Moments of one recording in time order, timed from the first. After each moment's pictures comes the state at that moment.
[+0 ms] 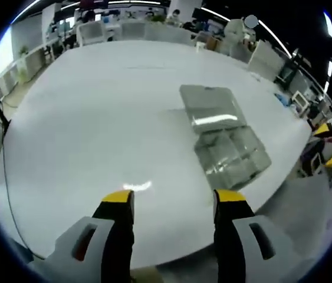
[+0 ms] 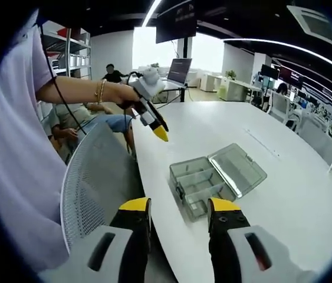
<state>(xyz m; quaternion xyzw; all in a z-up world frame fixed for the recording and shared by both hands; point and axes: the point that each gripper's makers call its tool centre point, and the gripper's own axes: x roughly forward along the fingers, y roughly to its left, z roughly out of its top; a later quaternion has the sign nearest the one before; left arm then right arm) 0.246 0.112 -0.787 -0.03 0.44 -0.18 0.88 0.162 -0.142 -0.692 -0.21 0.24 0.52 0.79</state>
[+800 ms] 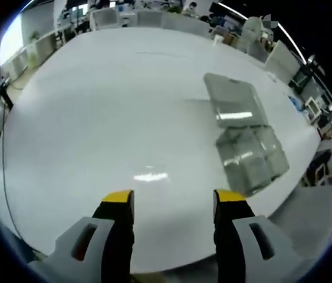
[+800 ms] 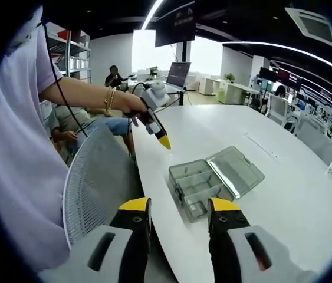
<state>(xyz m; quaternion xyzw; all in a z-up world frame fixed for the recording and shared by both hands) 0.259 0.129 -0.819 -0.05 0.48 -0.13 0.87 0.161 -0.148 -0.688 -0.20 0.23 0.52 0.80</state>
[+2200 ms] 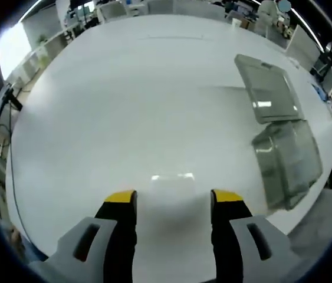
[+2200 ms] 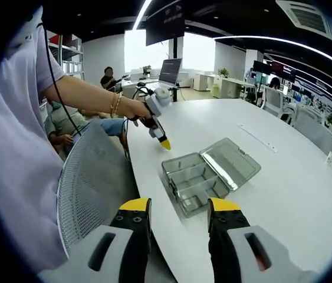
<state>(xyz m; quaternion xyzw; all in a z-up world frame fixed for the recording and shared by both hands) 0.287 0.148 -0.857 0.01 0.51 -0.06 0.85 0.176 -0.159 -0.699 -0.18 0.25 0.51 0.80</state>
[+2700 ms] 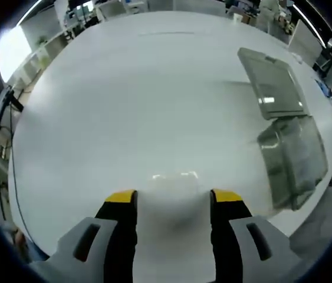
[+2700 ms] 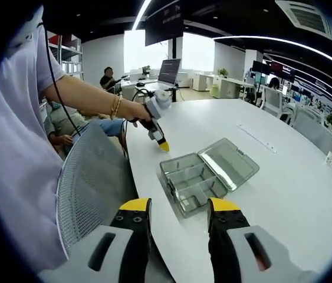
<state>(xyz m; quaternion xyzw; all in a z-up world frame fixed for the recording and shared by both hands) 0.285 0.149 -0.863 0.03 0.52 -0.06 0.85 0.180 -0.161 -0.699 -0.18 0.25 0.50 0.81</state>
